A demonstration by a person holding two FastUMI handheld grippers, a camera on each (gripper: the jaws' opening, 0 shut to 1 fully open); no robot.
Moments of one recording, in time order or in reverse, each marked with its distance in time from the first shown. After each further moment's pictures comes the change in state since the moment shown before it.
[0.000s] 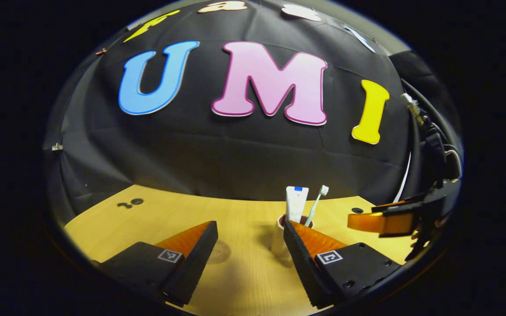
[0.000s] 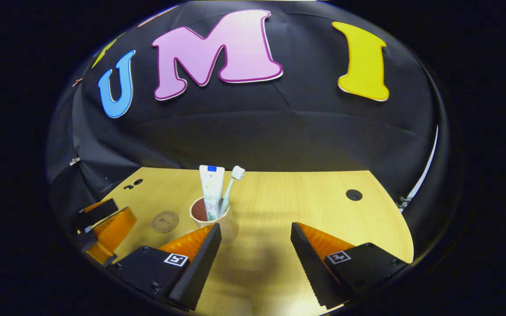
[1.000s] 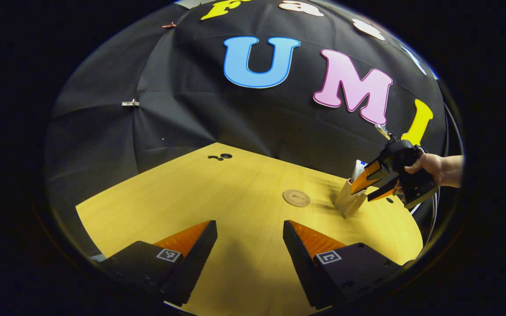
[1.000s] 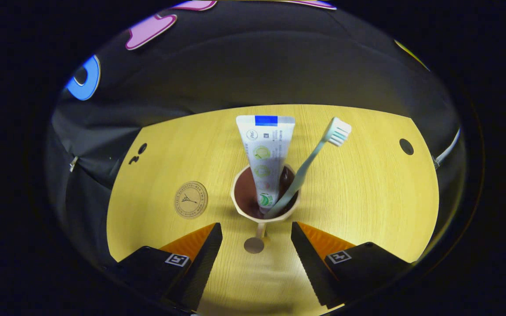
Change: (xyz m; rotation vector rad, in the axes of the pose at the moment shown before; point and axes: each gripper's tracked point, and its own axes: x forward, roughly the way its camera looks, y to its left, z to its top) left arm -0.171 0.159 -0.066 -0.171 0.149 0.308; right arm 0.069 0.092 -0.055 0.095 0.556 0.035
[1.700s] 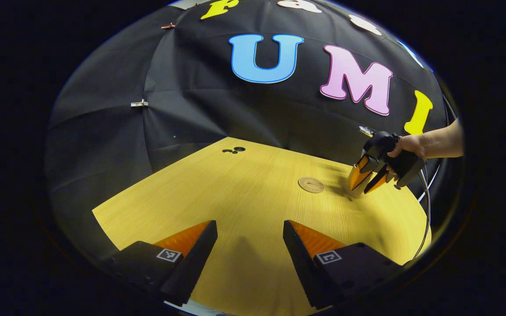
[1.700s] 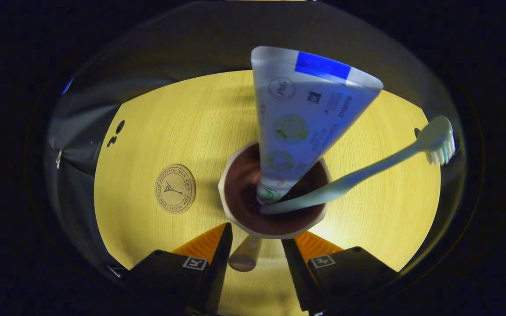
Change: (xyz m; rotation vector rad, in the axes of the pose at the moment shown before) left arm -0.027 0.029 -0.019 0.039 0.051 0.023; right arm 0.039 0.010 -0.018 0.027 0.229 -0.055
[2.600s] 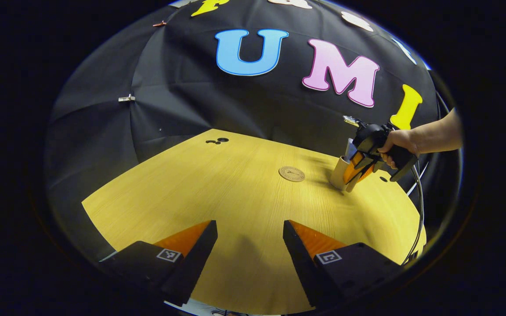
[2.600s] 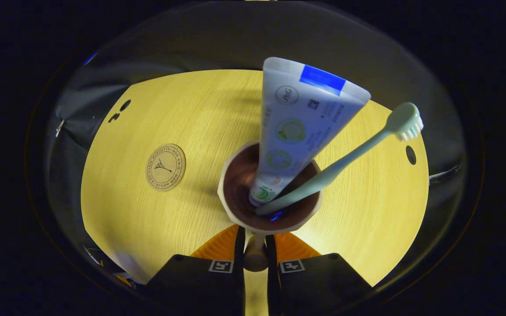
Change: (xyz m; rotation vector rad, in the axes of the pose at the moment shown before) left arm -0.010 -0.039 -0.024 0.021 0.048 -0.077; right arm -0.014 -0.029 -0.017 -0.183 -0.028 -0.047
